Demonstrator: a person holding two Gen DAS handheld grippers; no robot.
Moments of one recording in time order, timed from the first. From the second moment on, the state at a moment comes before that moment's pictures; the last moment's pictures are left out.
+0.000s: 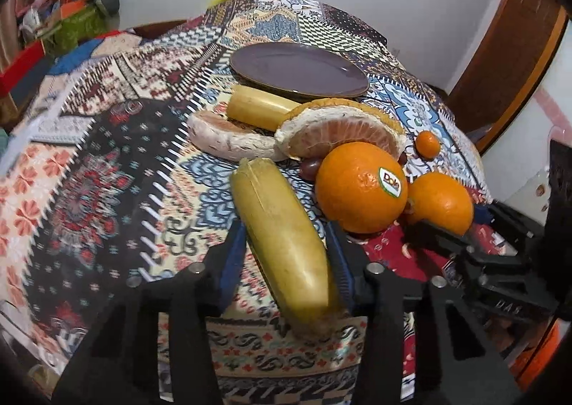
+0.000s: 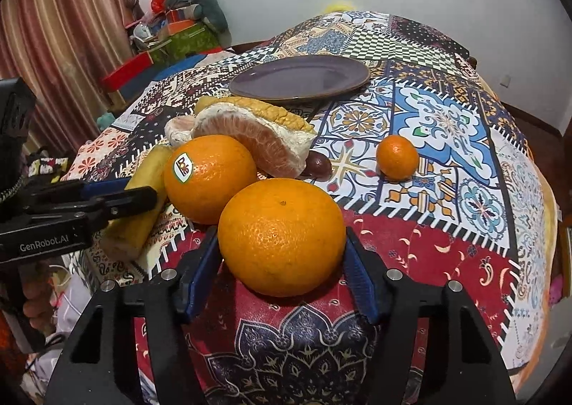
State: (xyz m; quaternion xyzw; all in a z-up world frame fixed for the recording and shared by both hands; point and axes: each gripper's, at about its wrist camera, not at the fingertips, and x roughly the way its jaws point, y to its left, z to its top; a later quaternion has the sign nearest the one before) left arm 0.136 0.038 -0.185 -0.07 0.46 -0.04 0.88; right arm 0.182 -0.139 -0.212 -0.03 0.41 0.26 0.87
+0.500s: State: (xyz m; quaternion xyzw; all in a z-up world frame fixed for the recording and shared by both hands) left arm 0.161 0.044 -0.194 -0.07 0.49 -0.03 0.87; right arm 0.183 -0.151 -0.199 -0.02 0.40 0.24 0.88
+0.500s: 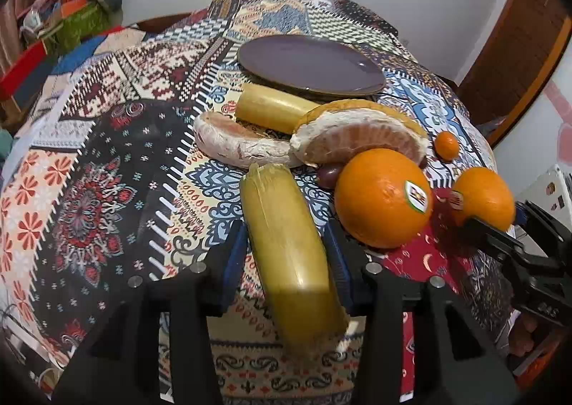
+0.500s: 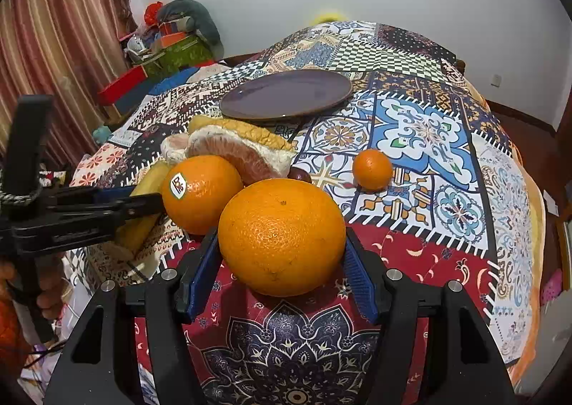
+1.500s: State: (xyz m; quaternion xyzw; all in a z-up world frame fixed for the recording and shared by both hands) left arm 0.174 0.071 -0.109 -0.10 0.38 -0.01 0.92; right arm 0.227 -0.149 -0.128 -0.02 0.30 0.22 0.93
